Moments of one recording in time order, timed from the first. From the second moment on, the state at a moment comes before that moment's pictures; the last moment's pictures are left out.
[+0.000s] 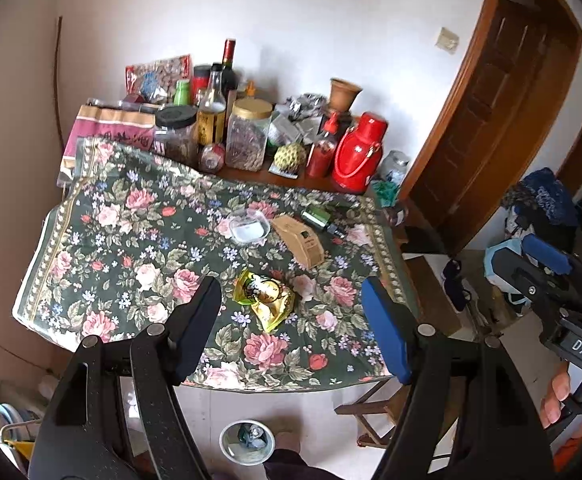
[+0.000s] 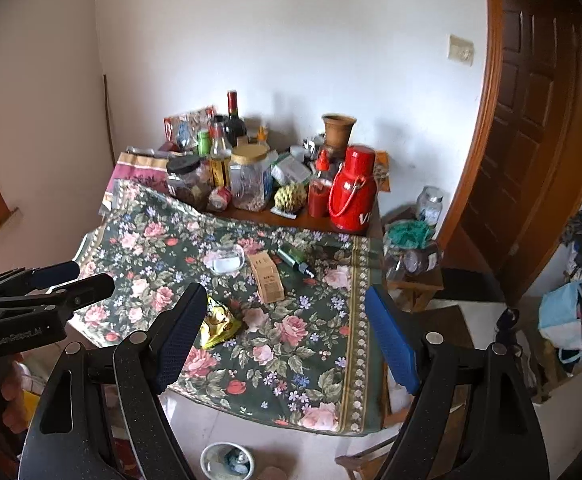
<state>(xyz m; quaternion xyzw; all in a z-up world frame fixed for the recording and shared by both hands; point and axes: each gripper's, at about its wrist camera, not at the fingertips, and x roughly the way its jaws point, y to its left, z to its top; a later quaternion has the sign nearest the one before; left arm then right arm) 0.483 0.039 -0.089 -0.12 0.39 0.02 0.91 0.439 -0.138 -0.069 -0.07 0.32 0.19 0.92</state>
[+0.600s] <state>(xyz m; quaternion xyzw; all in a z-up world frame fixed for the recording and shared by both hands) 0.602 0.136 -0.178 -0.12 0.49 0.01 0.86 0.579 -0.066 -0.184 -0.06 0.48 0.18 0.86</state>
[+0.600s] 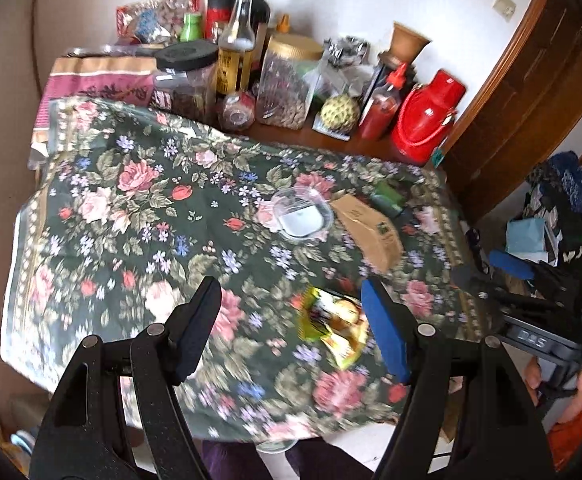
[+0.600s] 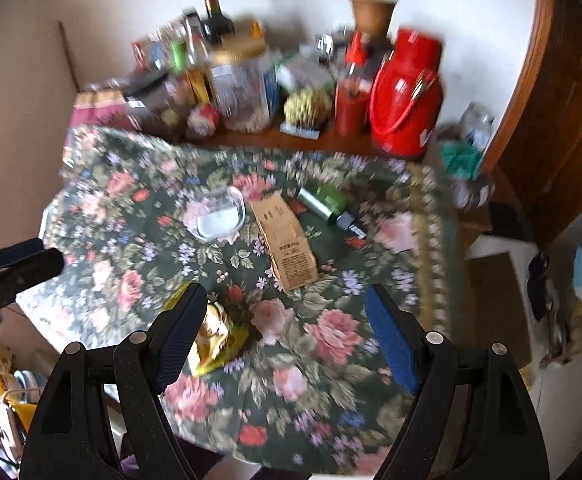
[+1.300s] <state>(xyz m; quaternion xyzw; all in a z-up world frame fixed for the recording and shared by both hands) 0.639 0.134 -0.293 -0.18 0.60 -0.04 0.78 0.650 -0.047 -0.276 -0.03 0.56 0.18 0.81</state>
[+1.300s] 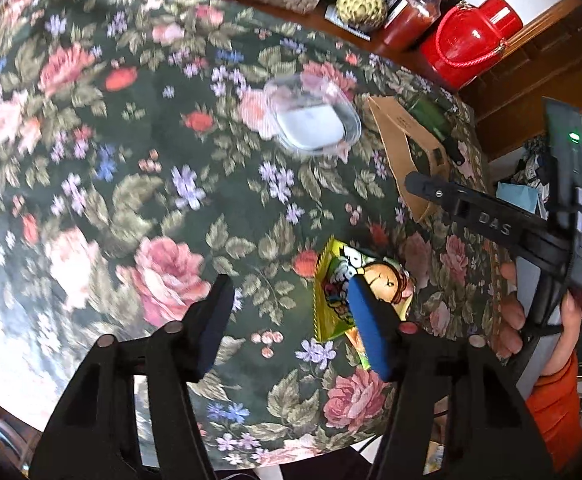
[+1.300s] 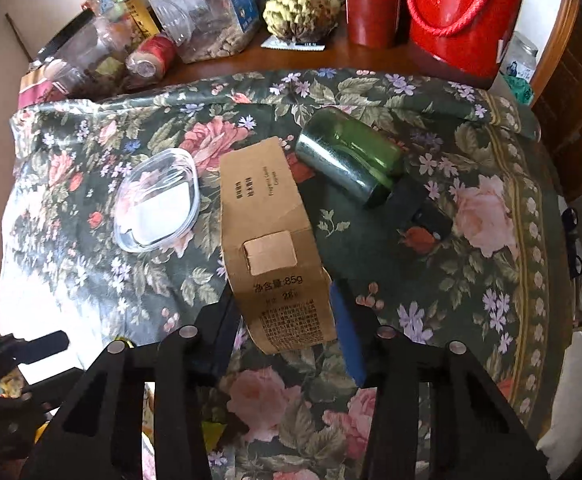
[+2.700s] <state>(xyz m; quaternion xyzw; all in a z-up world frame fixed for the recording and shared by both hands) 0.560 0.047 -0.124 -0.10 0.41 0.02 0.91 0.504 -0.161 -0.115 0.01 0.37 0.20 0.90</state>
